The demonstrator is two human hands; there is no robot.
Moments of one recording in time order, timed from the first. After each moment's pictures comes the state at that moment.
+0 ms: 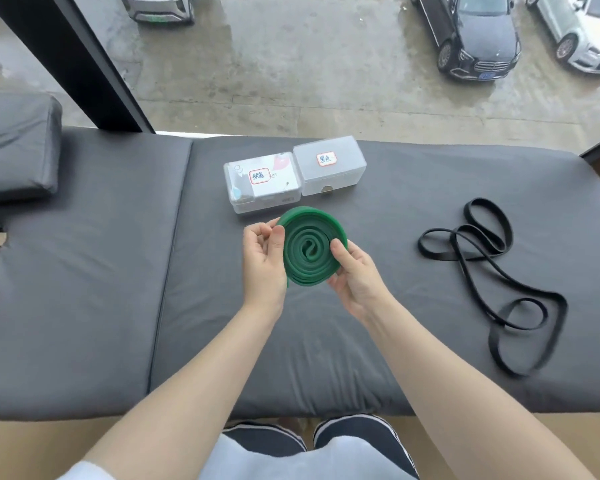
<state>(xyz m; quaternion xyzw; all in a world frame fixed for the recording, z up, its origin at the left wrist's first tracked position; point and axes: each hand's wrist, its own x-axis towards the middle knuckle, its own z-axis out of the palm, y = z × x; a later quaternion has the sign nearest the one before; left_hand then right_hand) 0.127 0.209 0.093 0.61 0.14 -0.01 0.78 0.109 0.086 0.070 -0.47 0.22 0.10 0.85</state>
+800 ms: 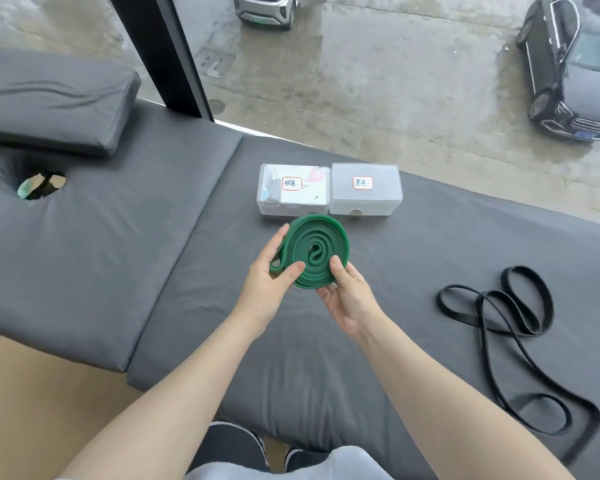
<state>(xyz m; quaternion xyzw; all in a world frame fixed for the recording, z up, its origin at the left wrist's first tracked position) 0.120 0.197 0.082 0.69 0.16 -0.08 0.71 0.143 0.063 0.045 -0.42 0.21 0.23 0.85</state>
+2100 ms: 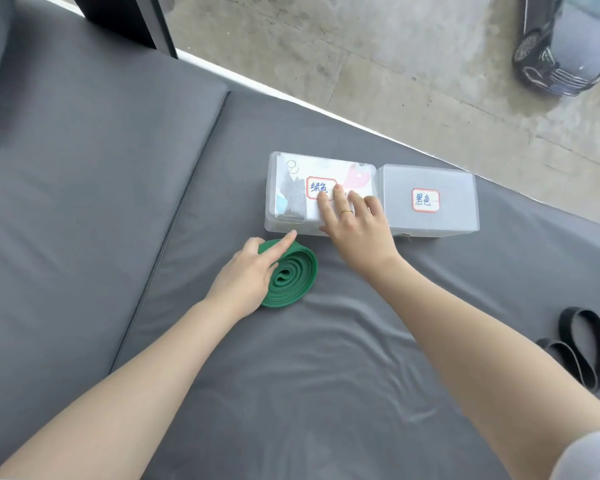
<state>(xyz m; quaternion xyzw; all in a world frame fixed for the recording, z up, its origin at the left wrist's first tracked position) 0.283 0.308 -0.084 0.92 -0.01 -0.25 0.31 0.367 0.112 -0.101 -0.91 -0.33 -0.18 -0.17</state>
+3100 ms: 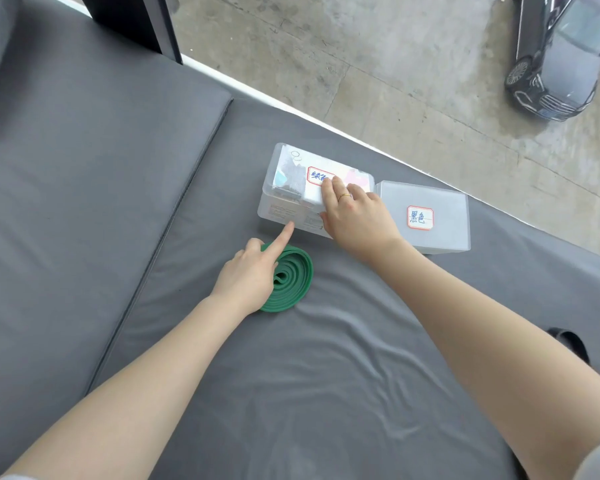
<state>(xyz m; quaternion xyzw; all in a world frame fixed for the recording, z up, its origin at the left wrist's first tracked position) 0.302 0.296 -0.081 0.94 0.00 -0.24 0.25 0.403 0.127 -0.066 -0.93 -0.31 0.01 -0.19</state>
